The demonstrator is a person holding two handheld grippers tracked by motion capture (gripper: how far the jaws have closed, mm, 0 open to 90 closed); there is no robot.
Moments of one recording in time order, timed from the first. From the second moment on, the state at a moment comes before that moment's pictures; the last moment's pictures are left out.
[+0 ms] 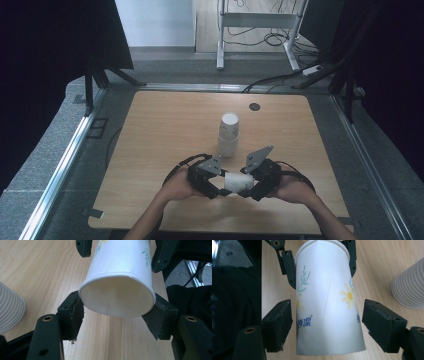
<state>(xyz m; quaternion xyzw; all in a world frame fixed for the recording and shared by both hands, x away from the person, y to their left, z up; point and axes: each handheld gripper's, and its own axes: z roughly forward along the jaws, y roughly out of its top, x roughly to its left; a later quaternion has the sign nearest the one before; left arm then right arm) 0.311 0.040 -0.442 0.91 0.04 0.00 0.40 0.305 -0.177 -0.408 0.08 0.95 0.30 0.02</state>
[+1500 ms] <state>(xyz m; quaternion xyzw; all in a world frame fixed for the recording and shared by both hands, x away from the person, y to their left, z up) 0.314 0.047 -0.436 0.89 0.06 -0.02 0.45 0.308 -0.182 -0.404 0.09 0.94 0.32 0.01</state>
